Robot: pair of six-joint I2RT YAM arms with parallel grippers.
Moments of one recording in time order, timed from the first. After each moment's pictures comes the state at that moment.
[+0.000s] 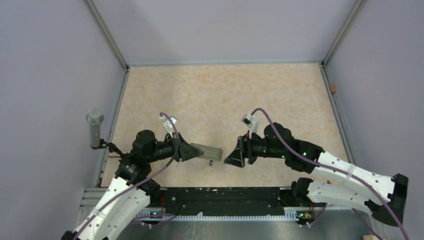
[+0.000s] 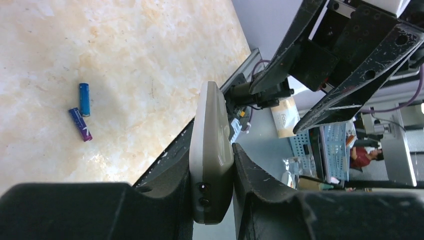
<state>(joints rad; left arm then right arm) -0.46 0.50 0.50 -0.29 0.70 -0.80 1.03 0.87 0.79 -0.35 -0.27 0.64</state>
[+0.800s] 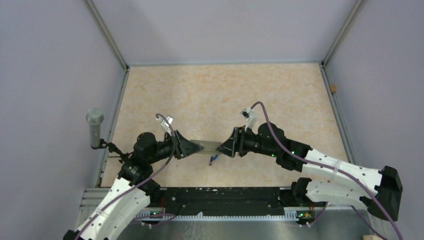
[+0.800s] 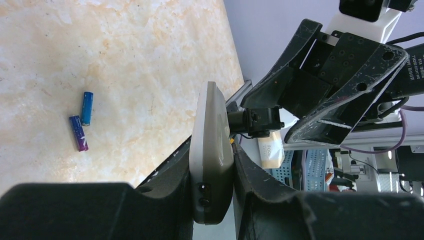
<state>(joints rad) -0.46 0.48 0.42 -0.17 0.58 -0.98 1.03 0.95 0.71 -0.07 -0.11 0.82</state>
